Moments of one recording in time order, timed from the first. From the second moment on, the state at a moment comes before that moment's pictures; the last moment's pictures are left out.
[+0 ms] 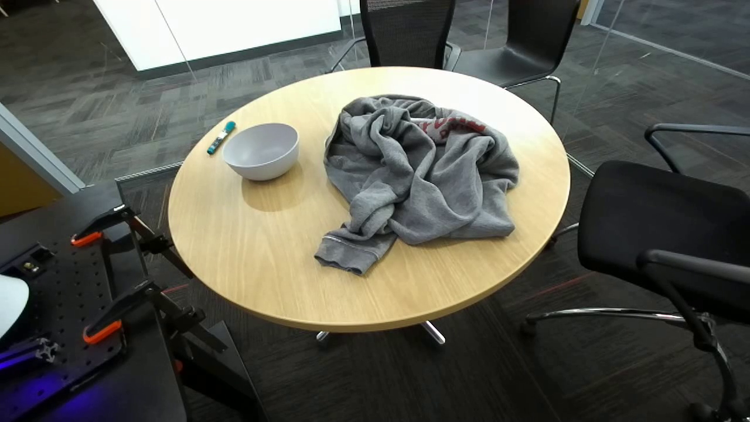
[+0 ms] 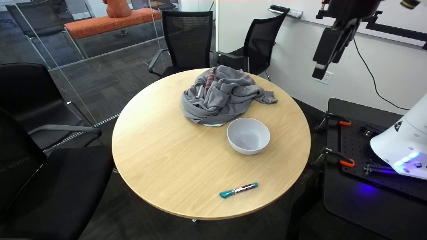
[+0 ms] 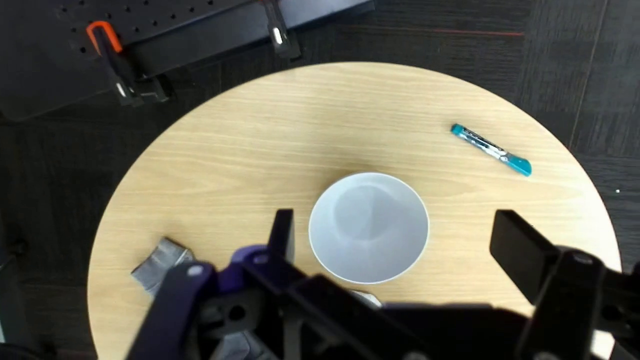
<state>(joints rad) 0.03 -0.56 0.32 -2.47 0.18 1.89 0.56</state>
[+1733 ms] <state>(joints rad) 0.21 0.20 0.24 -2.22 -0.12 2.30 1.02</state>
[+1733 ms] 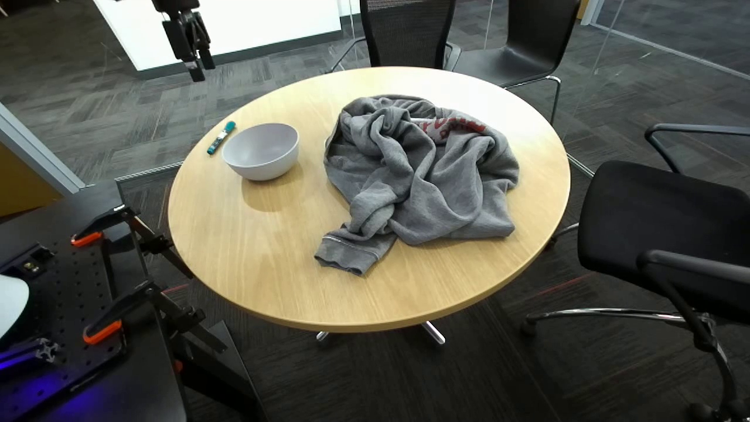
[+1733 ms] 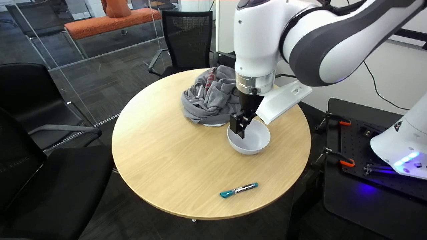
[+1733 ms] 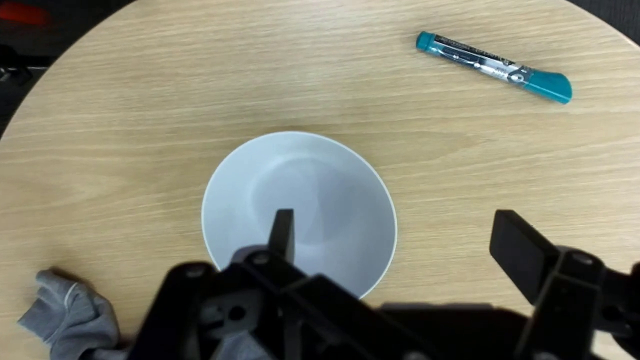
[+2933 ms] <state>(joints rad) 0.23 0.35 0.17 -2.14 -0.09 2.33 0.94</state>
